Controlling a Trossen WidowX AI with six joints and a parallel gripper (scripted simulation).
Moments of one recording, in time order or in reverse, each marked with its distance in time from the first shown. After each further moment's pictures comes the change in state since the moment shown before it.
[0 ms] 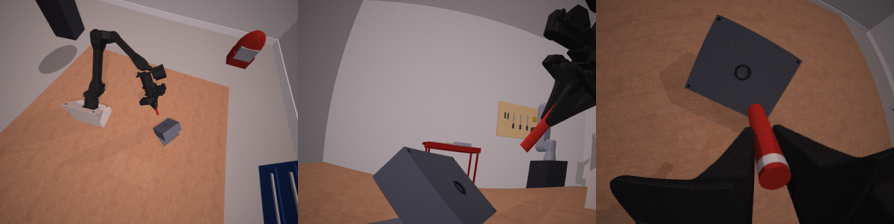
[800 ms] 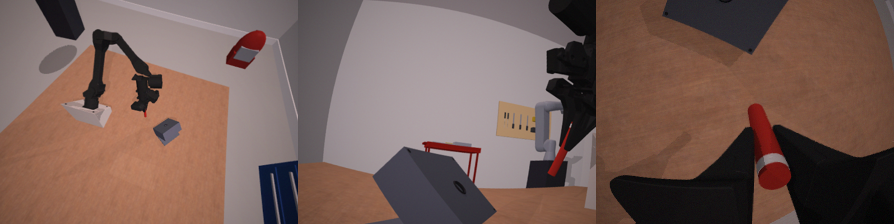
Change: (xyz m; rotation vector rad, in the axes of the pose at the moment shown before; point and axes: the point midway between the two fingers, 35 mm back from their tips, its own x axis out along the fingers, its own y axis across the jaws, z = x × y) arm 0.002 -0.028 -0.054 -0.024 0.307 0.076
